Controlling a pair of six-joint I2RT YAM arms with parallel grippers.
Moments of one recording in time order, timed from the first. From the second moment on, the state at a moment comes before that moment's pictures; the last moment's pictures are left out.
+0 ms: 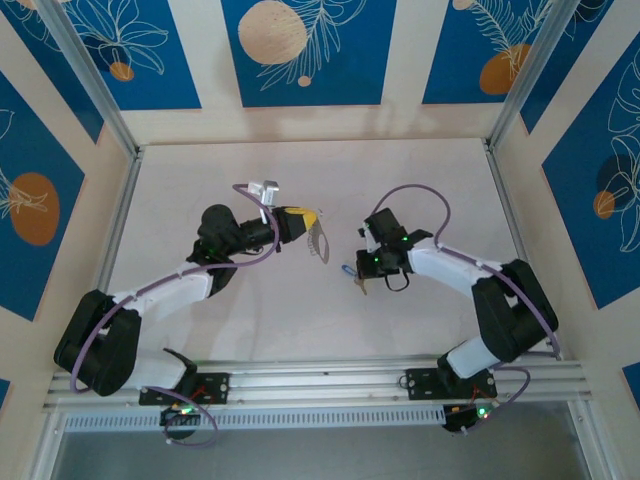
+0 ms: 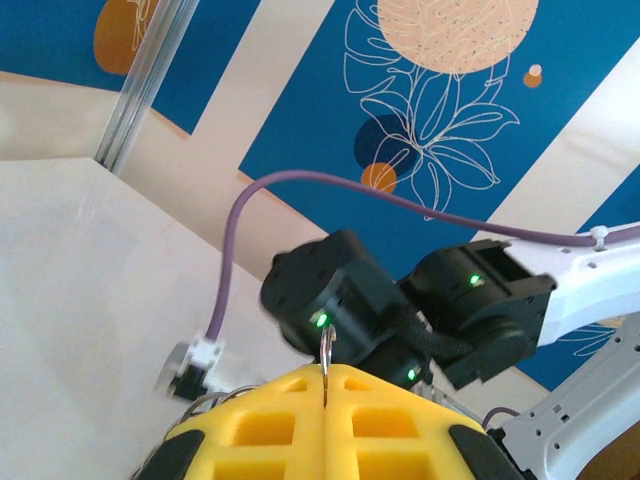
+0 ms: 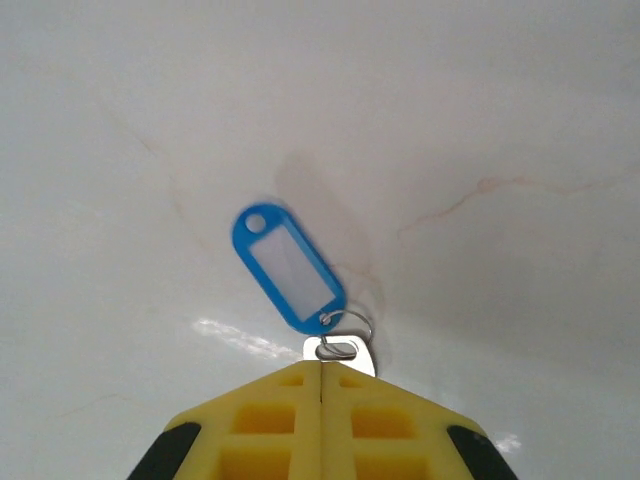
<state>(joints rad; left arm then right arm) -0.53 1.35 0.70 0.79 0.74 -0.65 0.49 1.48 0.85 -0.49 -0.18 0.37</state>
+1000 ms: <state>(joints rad) -0.53 1.35 0.71 0.79 0.74 -0.65 0.57 1.64 0.90 -0.49 -0.10 0.35</state>
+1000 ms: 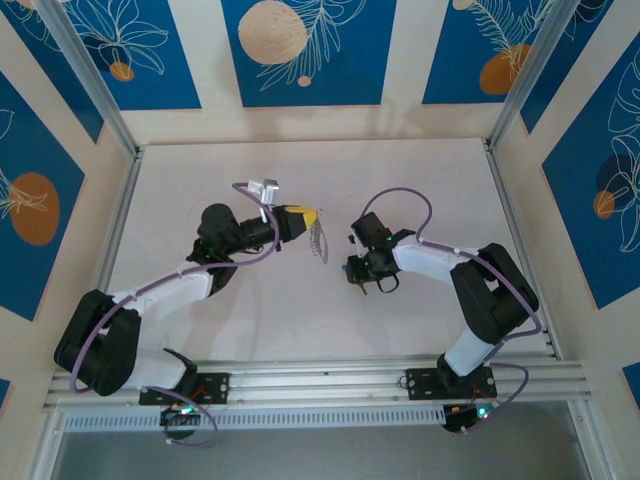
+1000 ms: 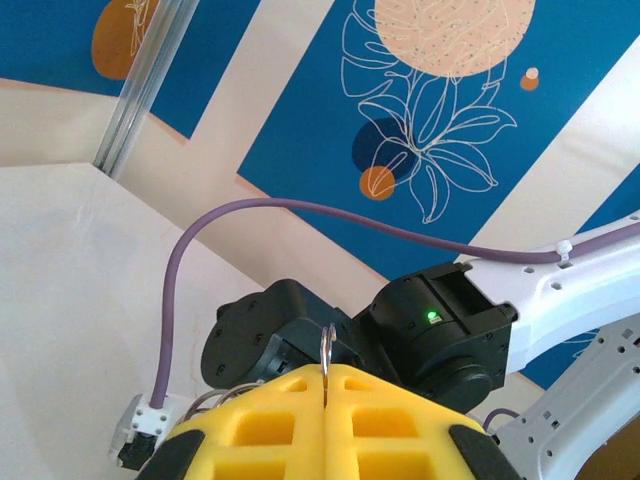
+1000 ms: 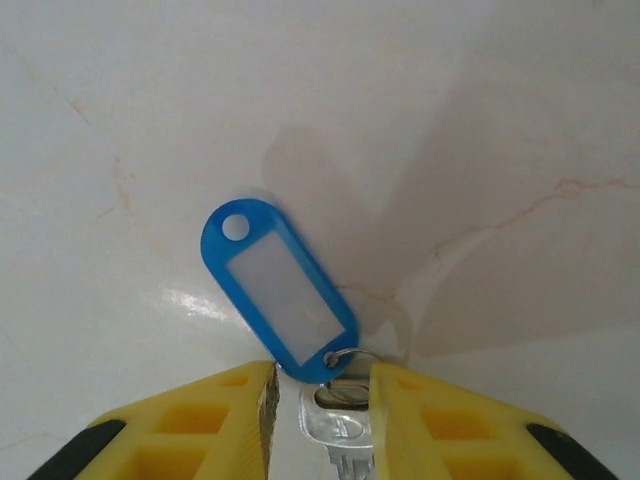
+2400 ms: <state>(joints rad) -0.53 1.37 0.71 0.80 0.74 -0.65 0.44 1.51 0.80 -0.39 -0.27 0.38</state>
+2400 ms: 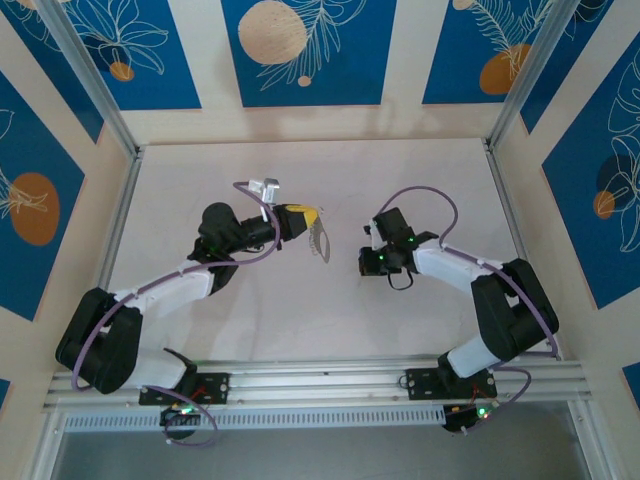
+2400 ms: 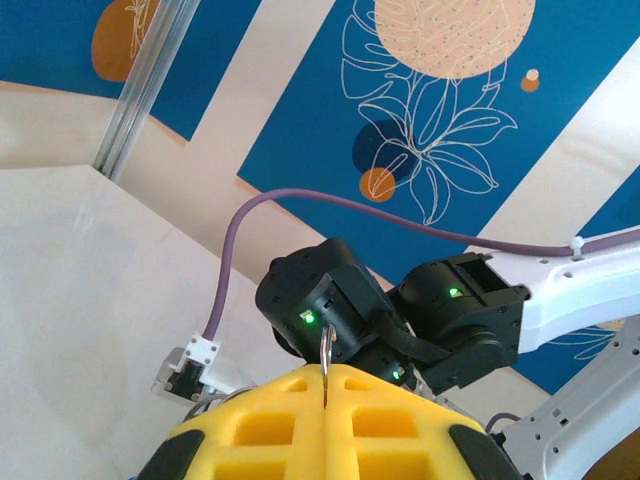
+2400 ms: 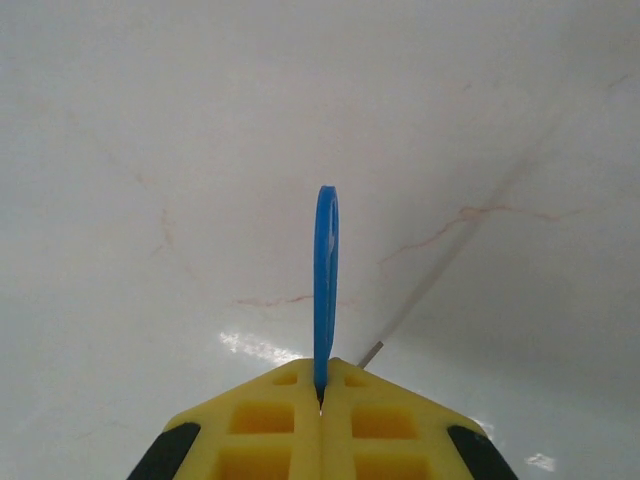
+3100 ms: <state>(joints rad) -0.53 1.38 0.71 0.82 0.74 -0.65 0.37 1.65 0.76 -0.27 -0.57 0.39</state>
